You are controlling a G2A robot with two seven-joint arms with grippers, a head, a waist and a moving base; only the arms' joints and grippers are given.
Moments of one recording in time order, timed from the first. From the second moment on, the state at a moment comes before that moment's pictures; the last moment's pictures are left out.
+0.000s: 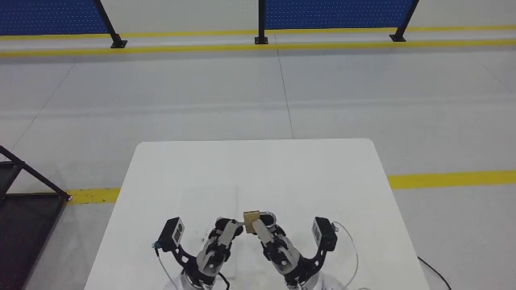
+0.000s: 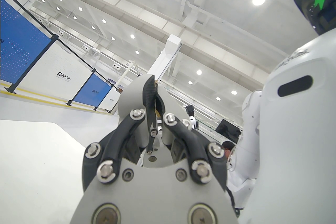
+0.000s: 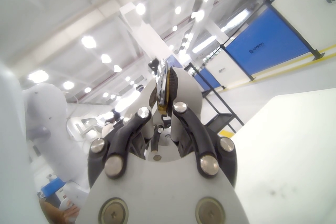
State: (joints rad) left arm 1.87 -1.18 -1.08 -1.67 0.91 -1.01 0.81; right arm -1.75 -1.27 0.85 -1.70 -0.74 -0.80 -0.53
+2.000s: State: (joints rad) left arm 1.90 -1.19 -1.13 -1.66 1.04 -1.00 0.82; right arm -1.77 -1.26 0.88 -1.72 -0.71 -0.80 -0.44
